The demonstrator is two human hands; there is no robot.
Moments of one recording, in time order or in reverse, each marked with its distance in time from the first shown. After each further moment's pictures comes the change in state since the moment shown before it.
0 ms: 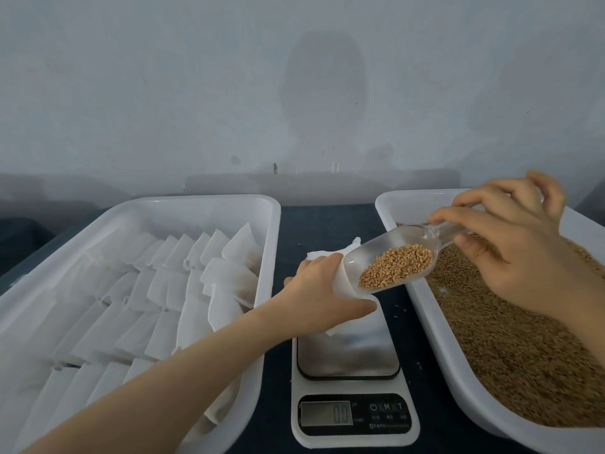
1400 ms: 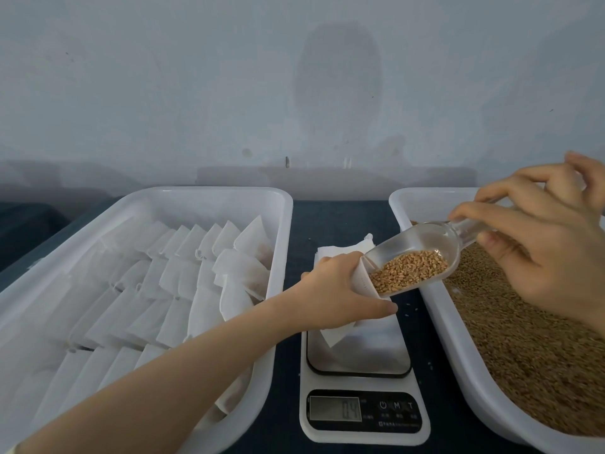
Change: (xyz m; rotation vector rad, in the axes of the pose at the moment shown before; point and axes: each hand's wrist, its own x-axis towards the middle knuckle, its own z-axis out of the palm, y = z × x) left_hand 0.004 -0.003 0.002 -0.014 -0.085 -0.034; right_hand 0.007 -0.003 -0.011 -0.080 0.050 -0.104
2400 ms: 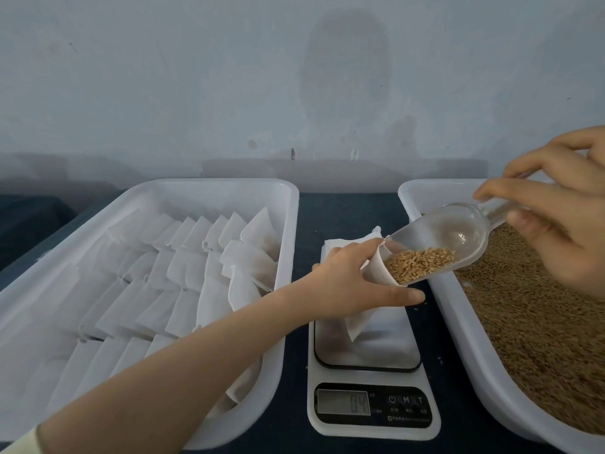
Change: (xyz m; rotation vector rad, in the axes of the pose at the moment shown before) left_hand 0.001 0.003 -0.001 -0.123 -0.016 0.123; right_hand 0.012 0.007 -0.021 0.008 -0.193 0.014
